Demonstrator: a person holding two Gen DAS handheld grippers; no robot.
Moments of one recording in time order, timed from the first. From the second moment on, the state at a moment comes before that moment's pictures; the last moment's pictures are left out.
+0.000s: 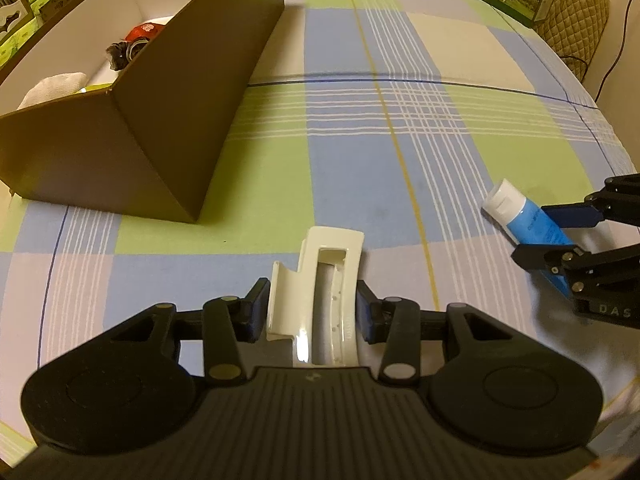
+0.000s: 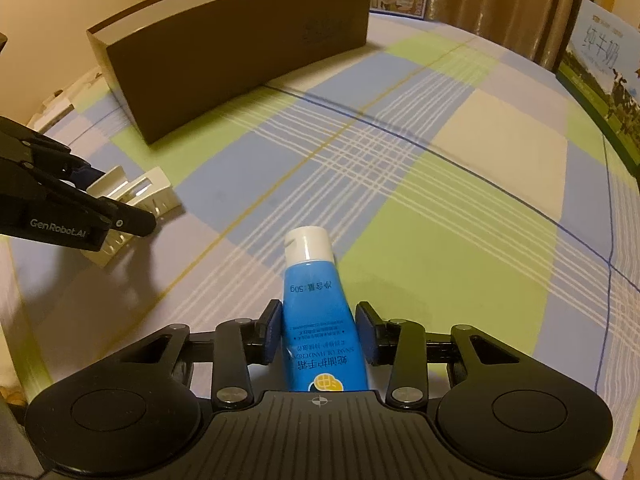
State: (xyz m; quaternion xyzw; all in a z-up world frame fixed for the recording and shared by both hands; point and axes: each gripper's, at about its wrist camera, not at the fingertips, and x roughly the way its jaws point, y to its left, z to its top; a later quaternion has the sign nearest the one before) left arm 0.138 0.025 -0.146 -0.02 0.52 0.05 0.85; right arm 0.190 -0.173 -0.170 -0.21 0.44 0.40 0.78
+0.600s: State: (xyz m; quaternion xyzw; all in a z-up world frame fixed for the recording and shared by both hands) left arm 0.131 0.040 -0.133 -0.03 0.52 0.05 0.85; right arm 0.190 -0.150 -0.149 -0.16 0.45 0.41 0.77
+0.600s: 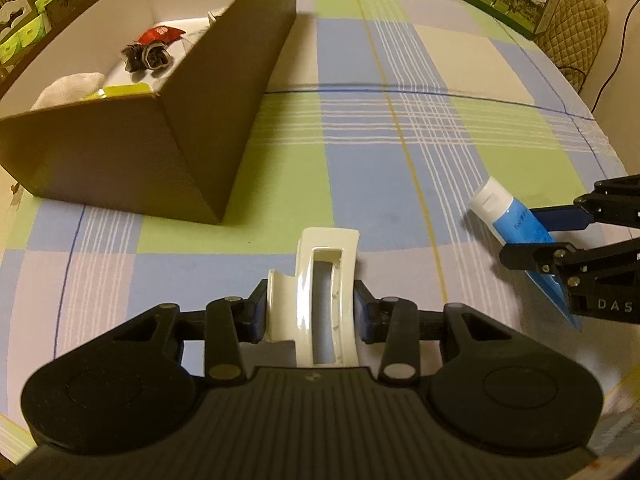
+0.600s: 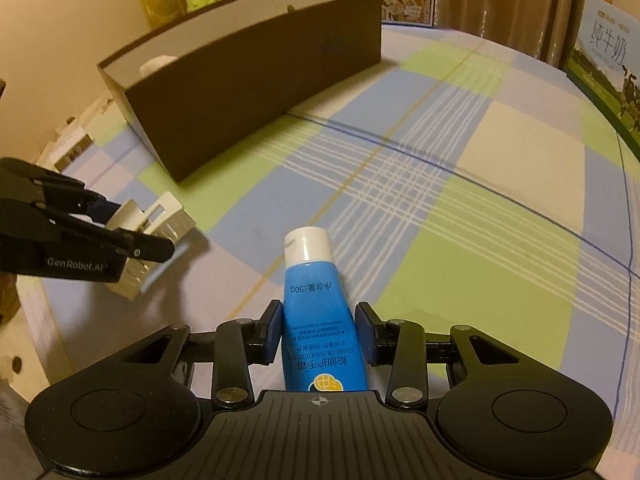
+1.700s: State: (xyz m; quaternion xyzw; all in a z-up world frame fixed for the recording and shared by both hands) left arm 0.079 0.154 -0.027 -0.06 0.42 0.04 0.91; right arm 0.165 -0.037 -0.060 0.02 0.42 0.51 0.75
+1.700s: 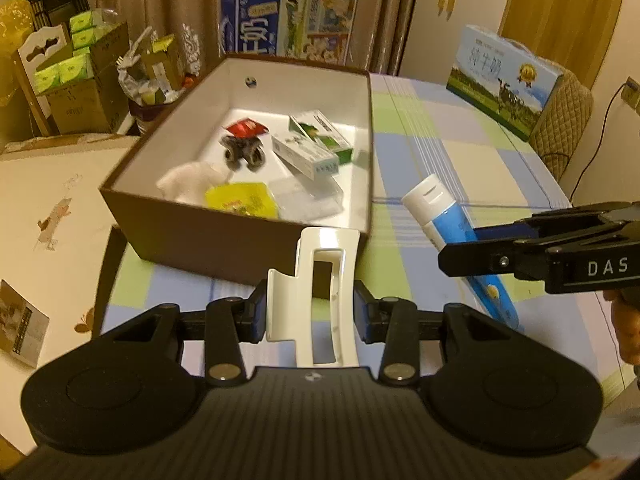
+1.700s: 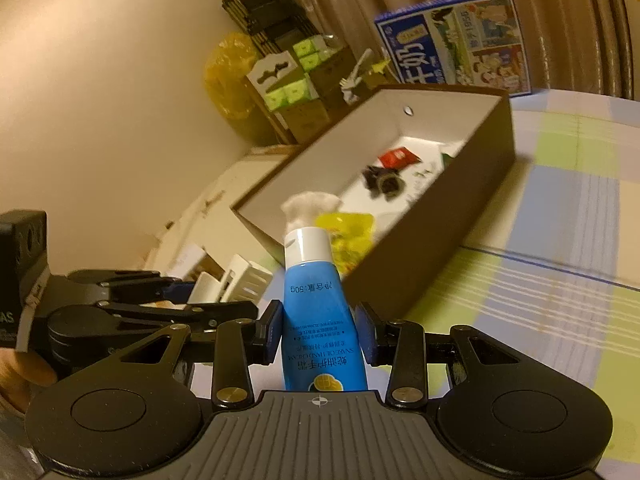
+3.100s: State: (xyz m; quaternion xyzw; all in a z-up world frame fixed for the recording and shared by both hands) left arm 0.277 0.279 -0.036 -0.04 0.44 0.06 0.89; right arm 0.318 0.115 -0.066 0.09 0.46 0.37 0.80
